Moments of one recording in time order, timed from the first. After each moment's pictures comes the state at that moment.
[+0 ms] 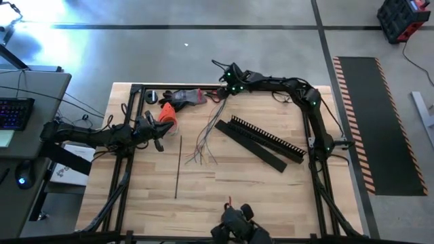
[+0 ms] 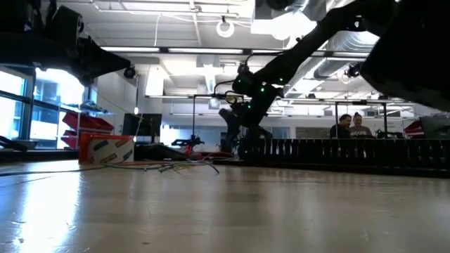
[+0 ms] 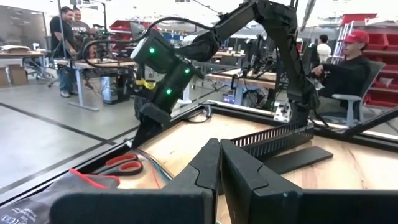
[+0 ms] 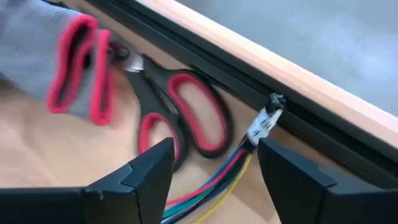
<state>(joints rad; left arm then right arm) -0.07 0.35 0.01 0.40 -0.52 -0.05 -0.65 2.22 1.63 -0.36 -0.08 0.36</state>
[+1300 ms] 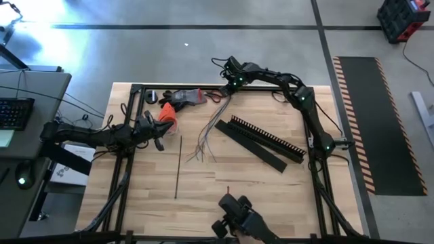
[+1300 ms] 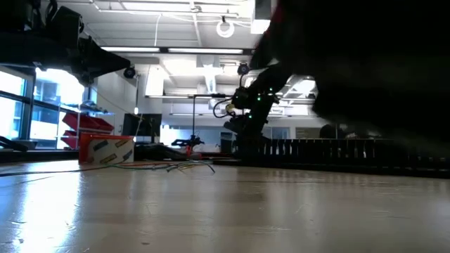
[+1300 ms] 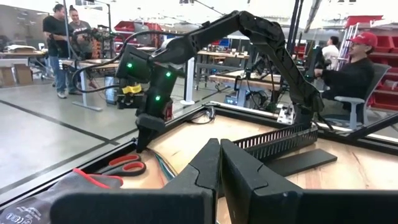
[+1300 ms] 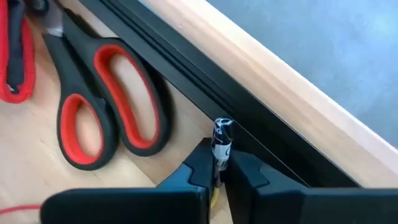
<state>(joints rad) -0.07 0.35 0.01 0.40 -0.53 -0.05 -0.72 2.42 1.96 -0.71 -0.18 0.16</state>
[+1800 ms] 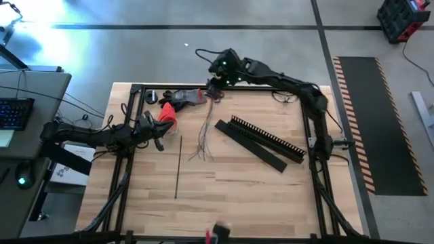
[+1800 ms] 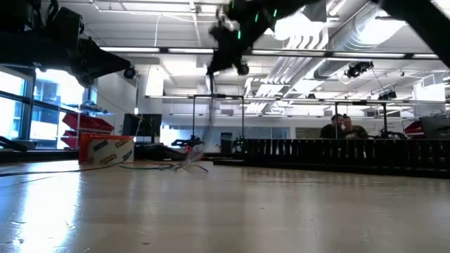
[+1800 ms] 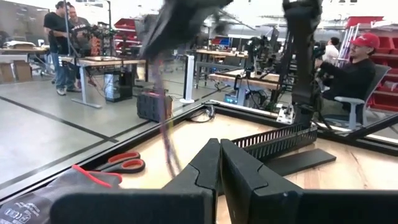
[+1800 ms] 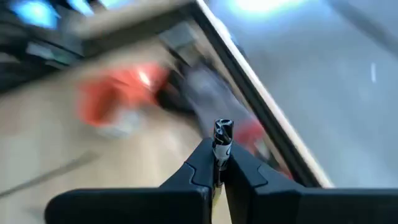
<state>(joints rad) -0.07 0.35 0.01 0.40 -0.54 -0.07 -0.46 2.05 2.00 -0.64 -0.16 -0.01</state>
